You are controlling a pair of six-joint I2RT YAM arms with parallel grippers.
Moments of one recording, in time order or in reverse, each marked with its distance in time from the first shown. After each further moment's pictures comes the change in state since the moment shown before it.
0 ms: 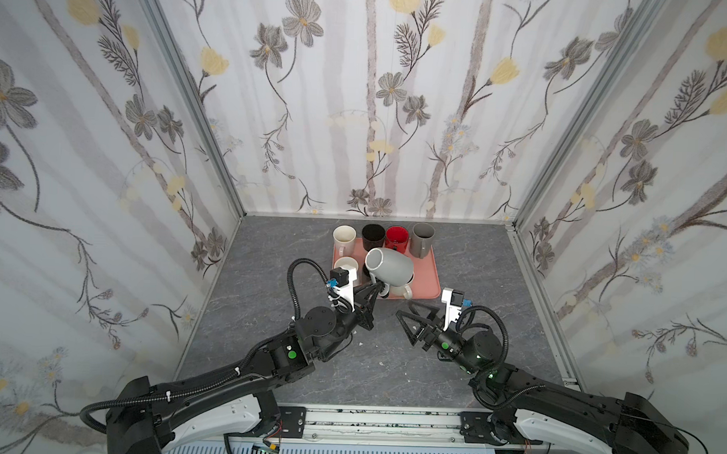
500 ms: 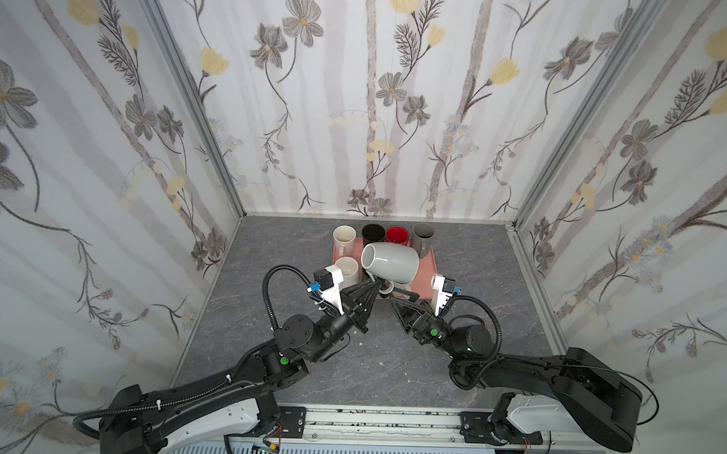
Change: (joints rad) left arm 0.000 -0.080 -0.068 0.203 0.116 -0.058; right arm 0.009 0.367 0.138 0.538 -0.148 0.179
